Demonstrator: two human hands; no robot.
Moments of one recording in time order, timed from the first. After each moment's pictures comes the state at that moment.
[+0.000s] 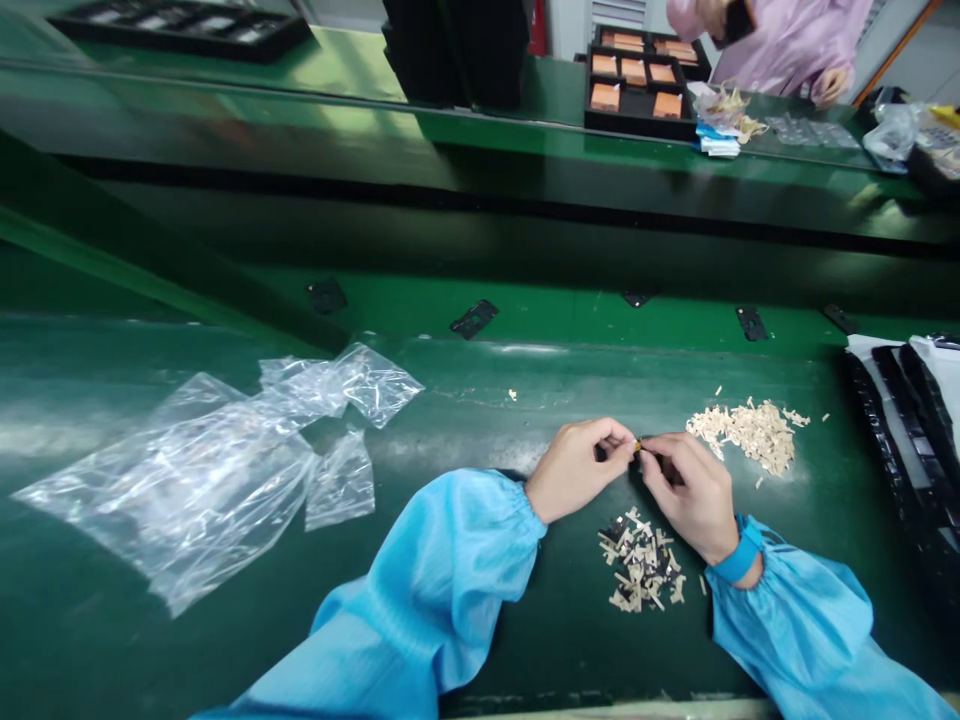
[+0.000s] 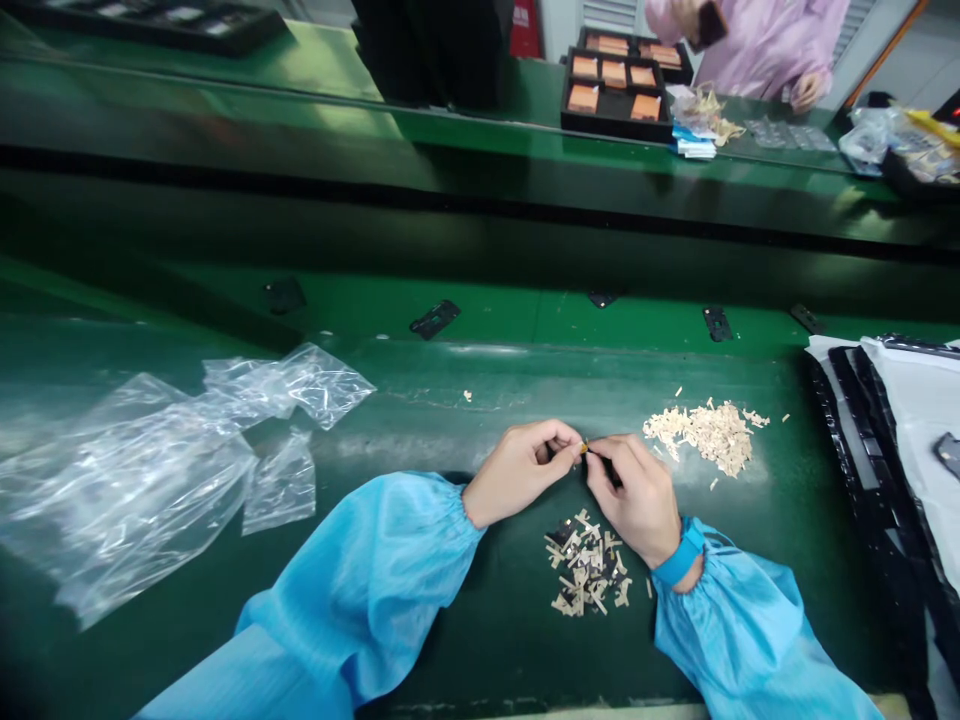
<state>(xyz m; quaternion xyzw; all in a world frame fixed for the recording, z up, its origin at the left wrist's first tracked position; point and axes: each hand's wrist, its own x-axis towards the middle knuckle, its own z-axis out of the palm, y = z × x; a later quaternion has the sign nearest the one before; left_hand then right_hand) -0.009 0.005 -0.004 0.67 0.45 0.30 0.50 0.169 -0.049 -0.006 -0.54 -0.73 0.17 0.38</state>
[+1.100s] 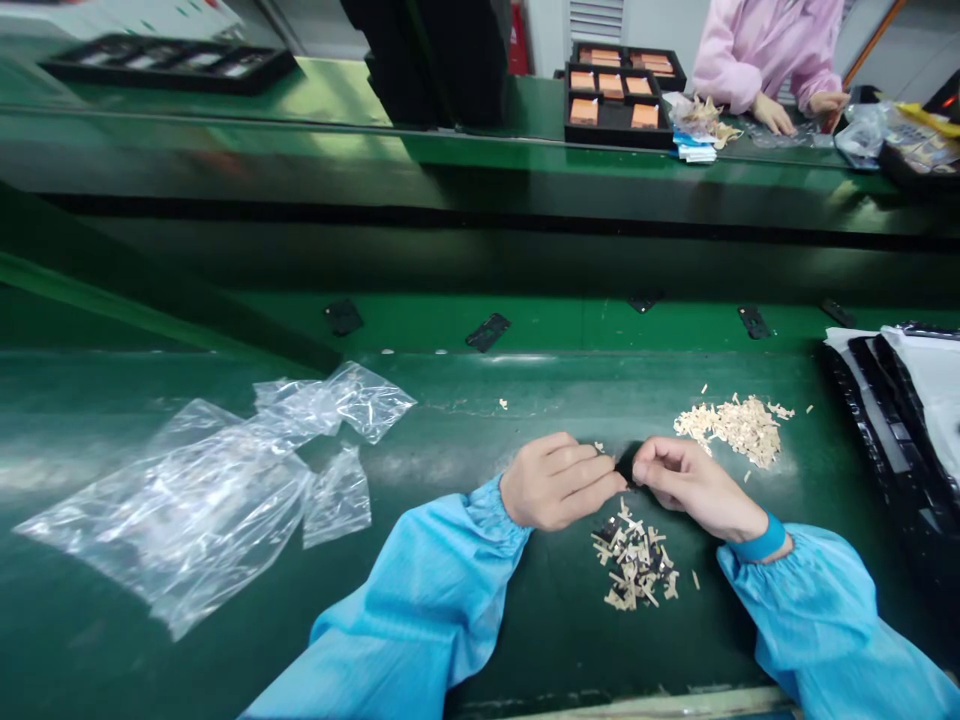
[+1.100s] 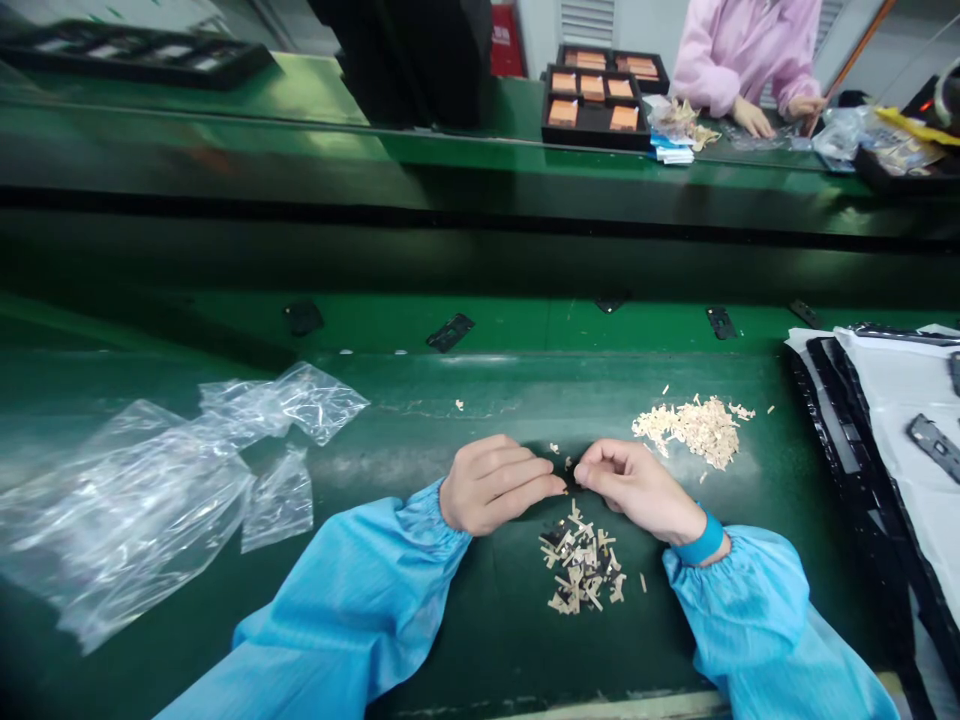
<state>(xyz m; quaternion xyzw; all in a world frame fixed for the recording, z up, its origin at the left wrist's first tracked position) -0.038 0.018 0.002 0.88 0.09 0.46 -0.06 0.183 -0.036 0.018 -0.49 -0.43 0.69 0.30</state>
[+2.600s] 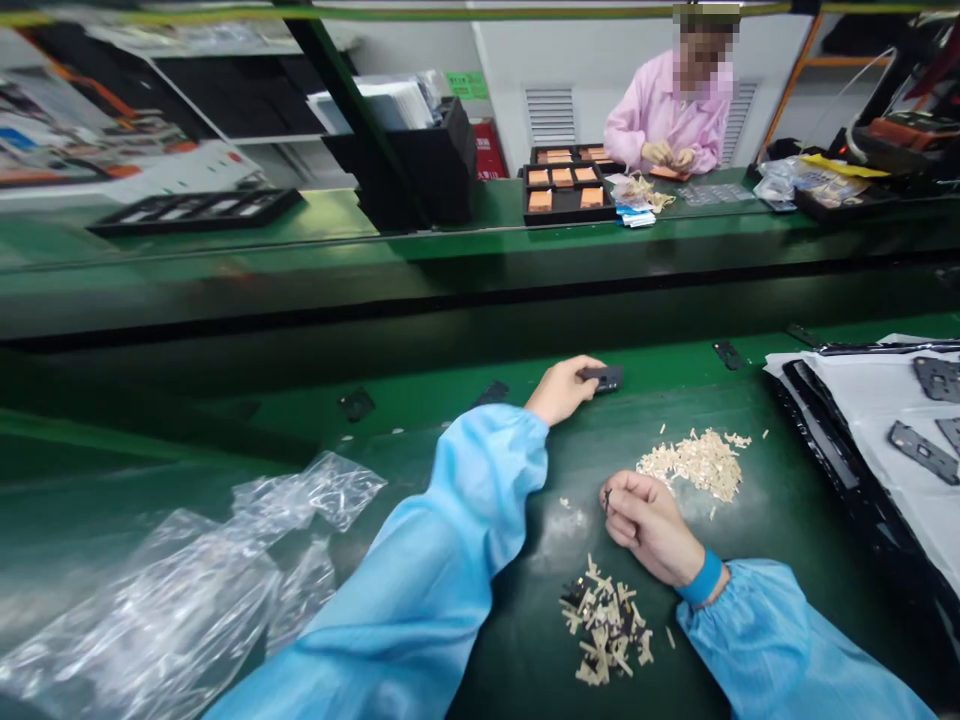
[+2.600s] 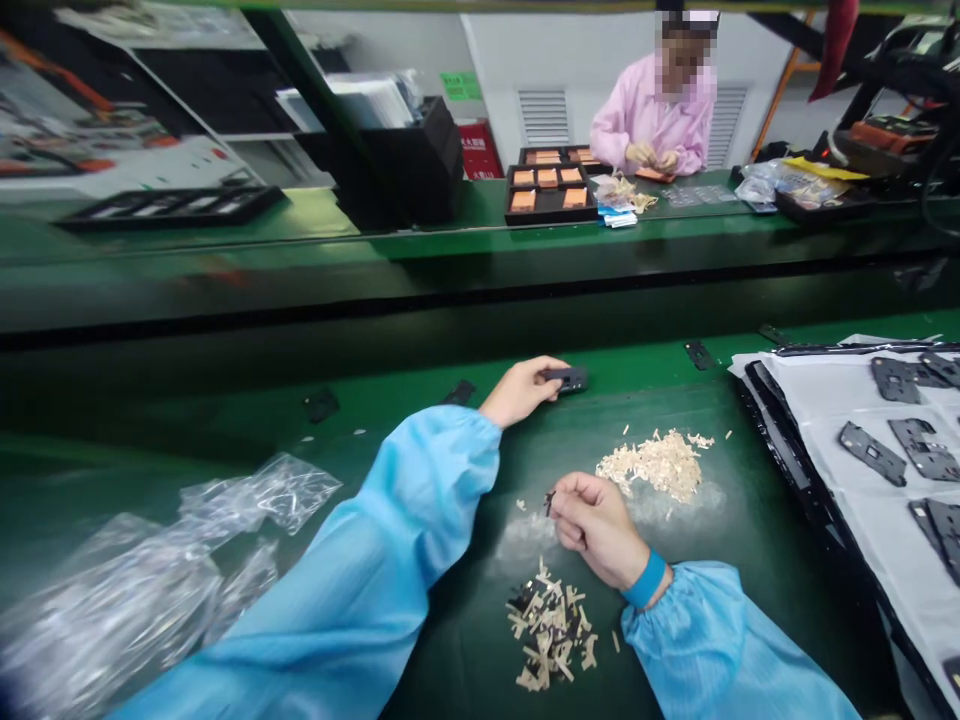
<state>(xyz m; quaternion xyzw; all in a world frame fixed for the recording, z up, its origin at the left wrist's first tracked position) 0.052 0.164 0.013 0.79 0.46 0.22 0.34 0.165 -0.034 -0.012 -0.34 -0.21 0.73 0.55</state>
